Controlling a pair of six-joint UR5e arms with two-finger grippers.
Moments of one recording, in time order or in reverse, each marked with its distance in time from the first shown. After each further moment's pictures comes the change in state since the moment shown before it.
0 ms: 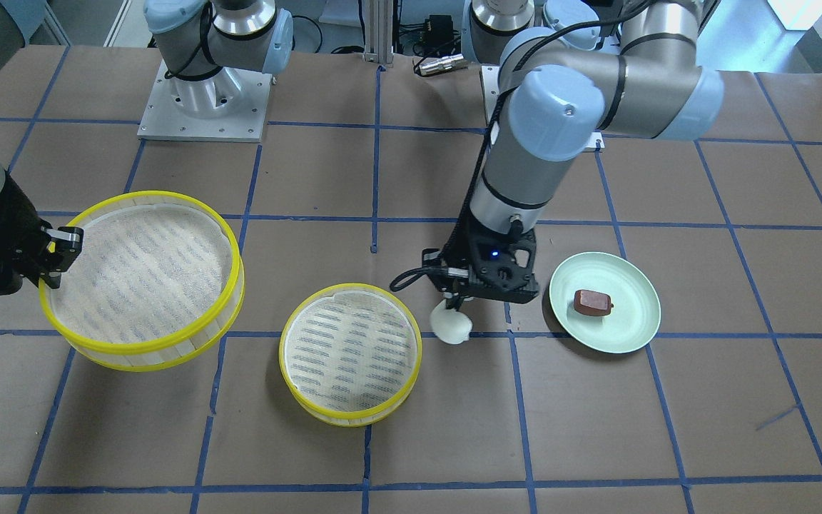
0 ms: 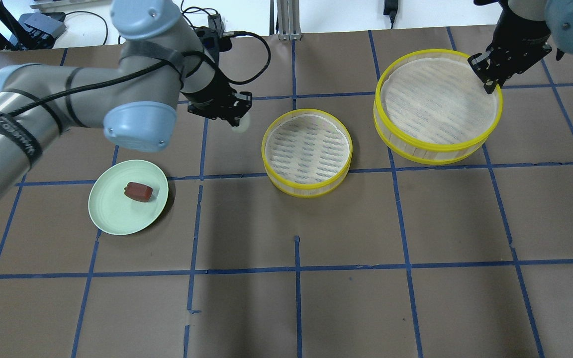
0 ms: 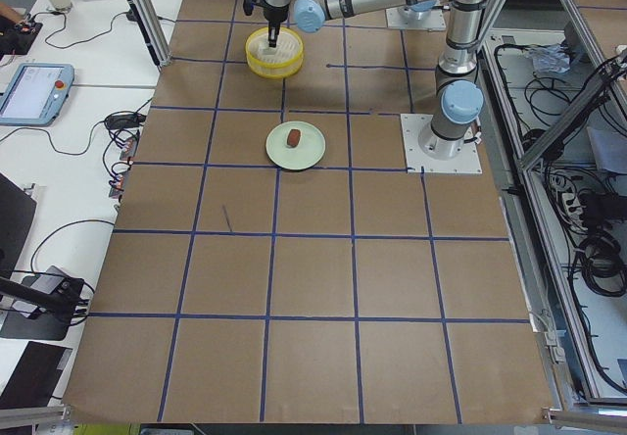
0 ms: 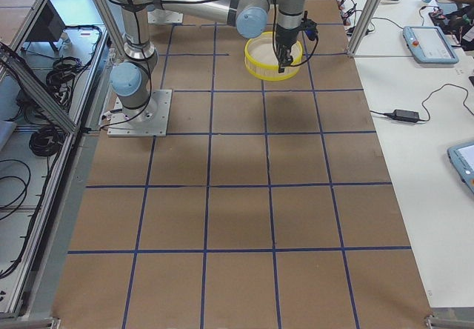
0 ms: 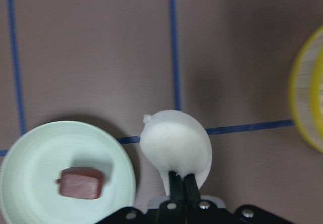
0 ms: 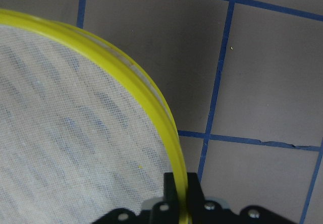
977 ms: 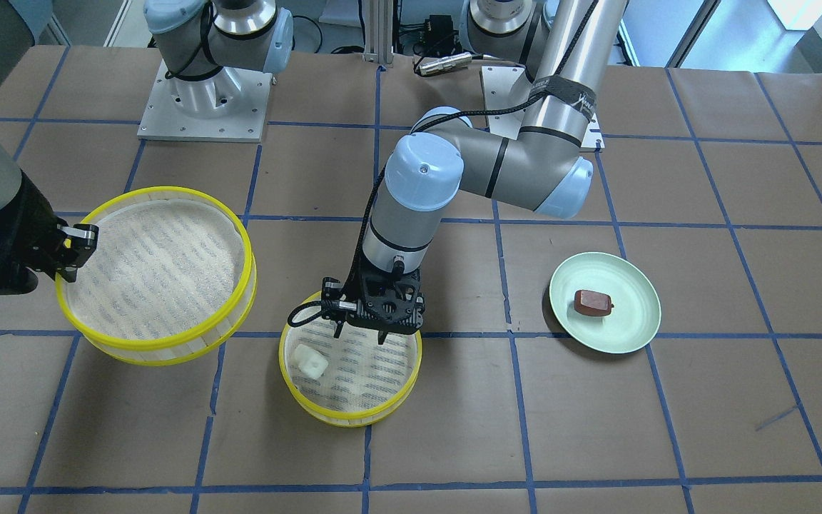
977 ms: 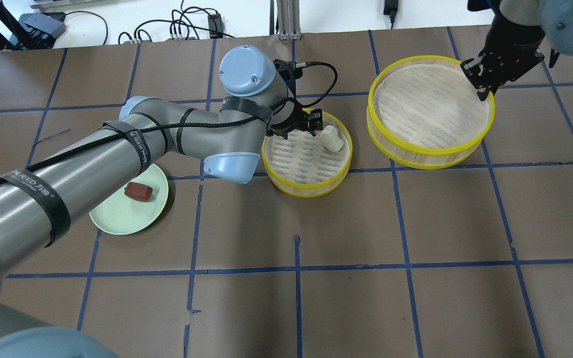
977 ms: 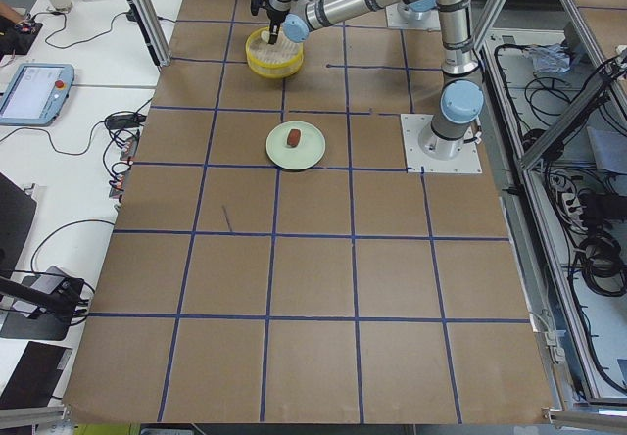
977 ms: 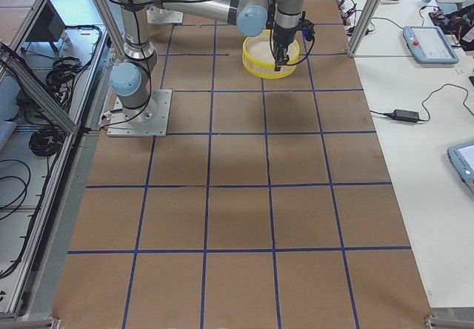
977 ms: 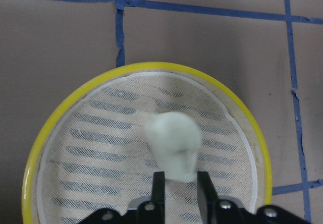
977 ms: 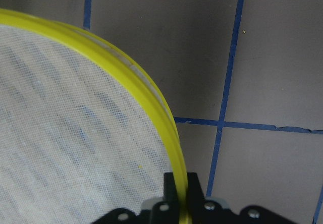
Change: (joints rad) left arm -0.147 -0.171 -0.016 0.291 0.035 -0.133; right arm 0.020 -0.003 0.003 0.040 0.008 0.081
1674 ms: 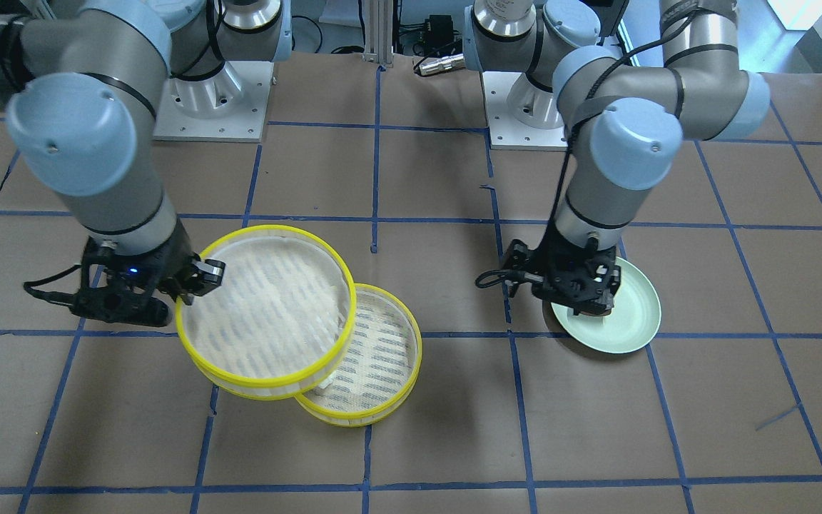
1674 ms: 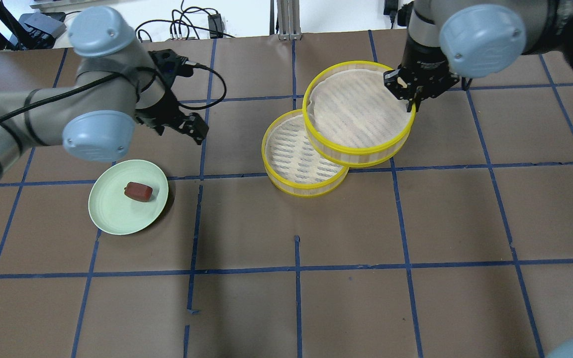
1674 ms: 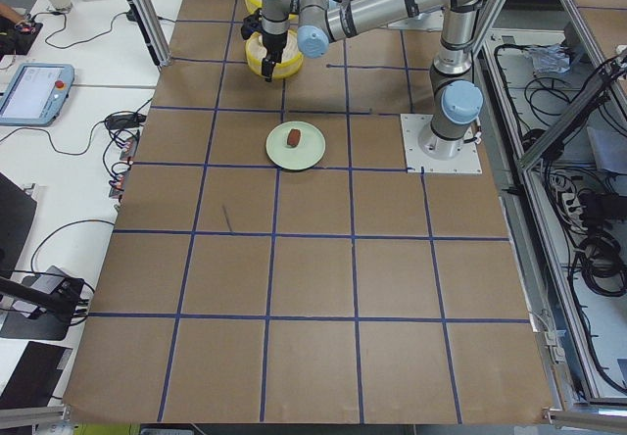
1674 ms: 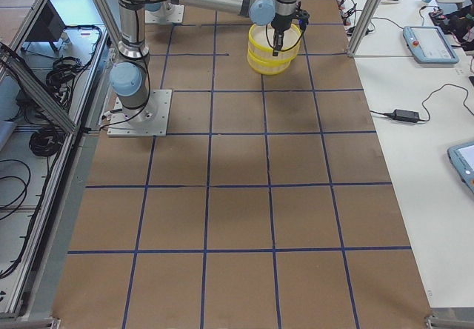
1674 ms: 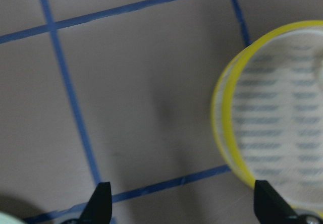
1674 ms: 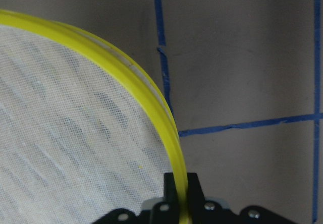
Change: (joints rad) left arm 0.395 0.254 -0.128 -0.384 0.115 0.664; right arm 0.234 0.106 -0.004 -0.095 0.029 0.447
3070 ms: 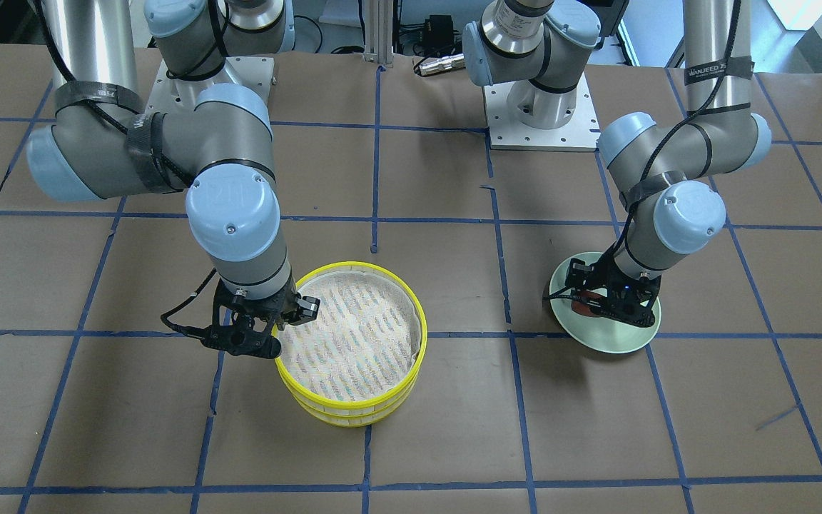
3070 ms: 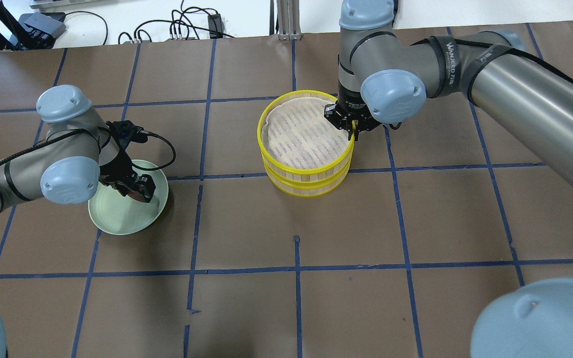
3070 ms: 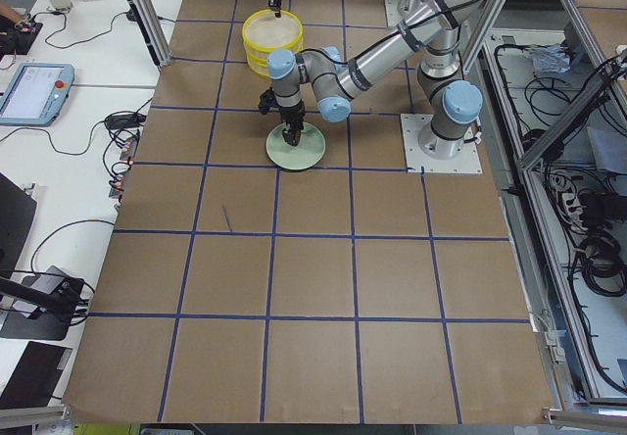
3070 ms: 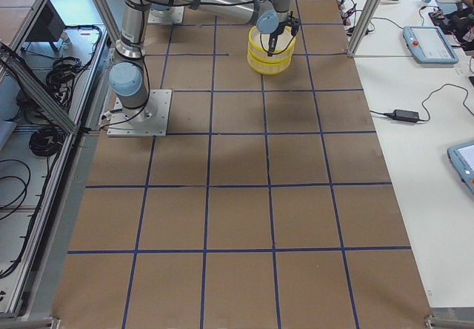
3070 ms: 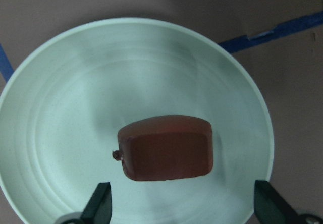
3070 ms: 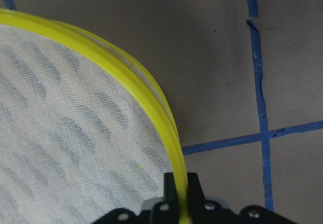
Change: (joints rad) left arm 0.192 -0.107 -0.191 0.133 0.063 0.160; right arm 0.116 0.113 0.057 -0.139 0.045 0.165
